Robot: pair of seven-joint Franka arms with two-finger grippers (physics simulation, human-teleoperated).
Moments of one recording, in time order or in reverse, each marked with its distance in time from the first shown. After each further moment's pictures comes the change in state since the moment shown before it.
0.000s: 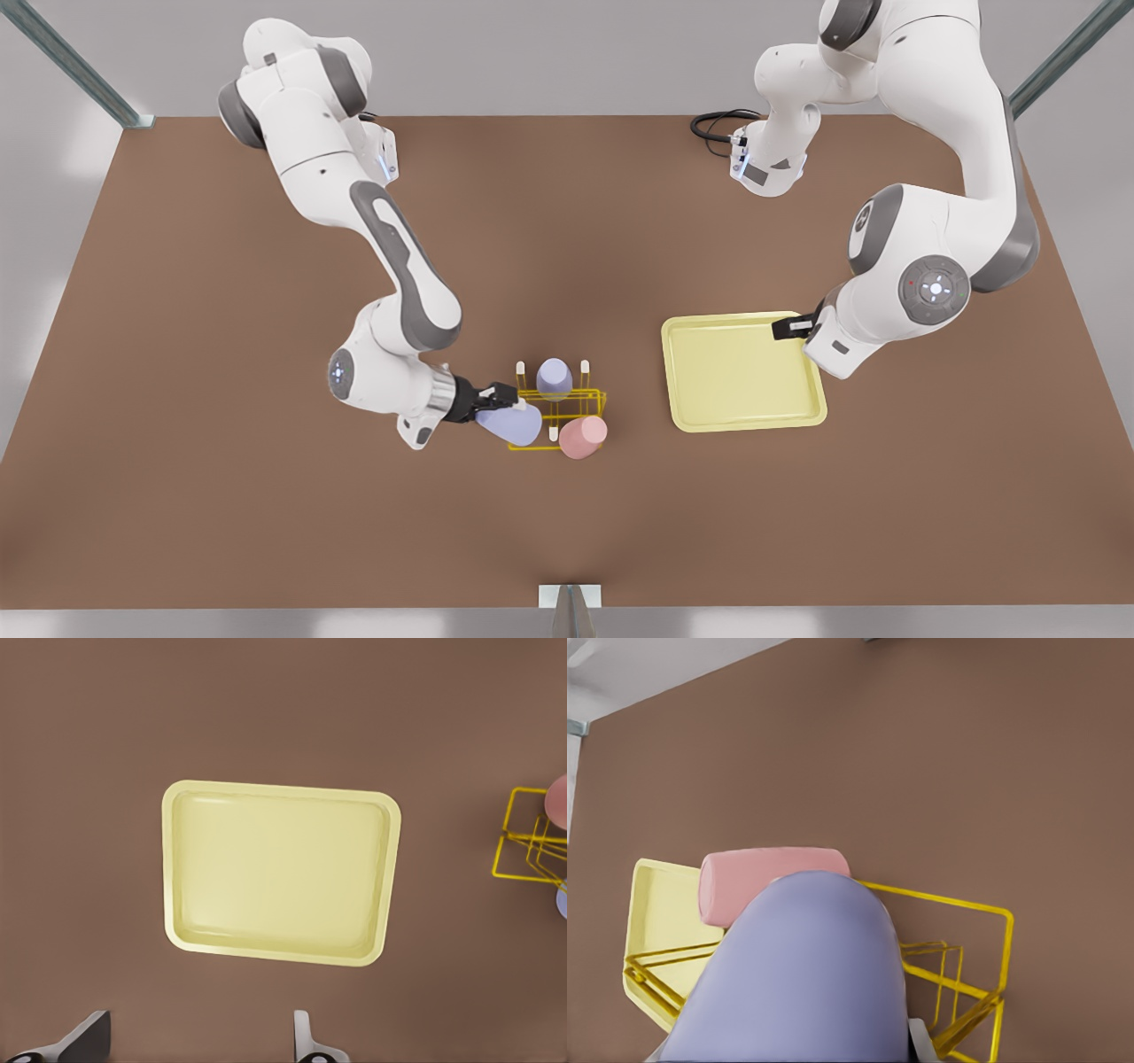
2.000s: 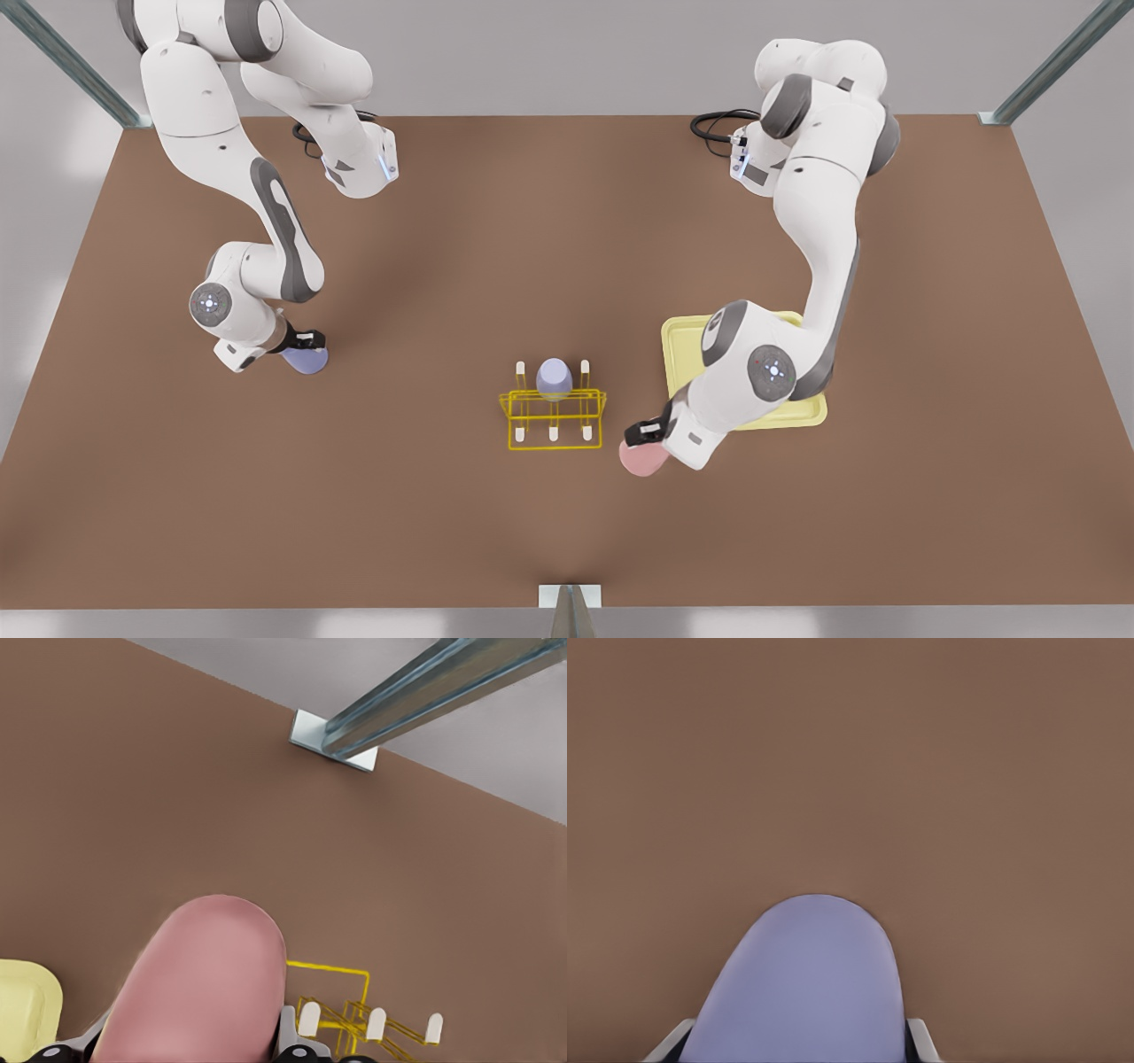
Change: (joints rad) left arm -0.226 0.487 -0.033 0.298 -0.191 0.657 -0.260; right arm -0.401 -0.387 -0.130 -0.911 -0.769 0.282 0.005
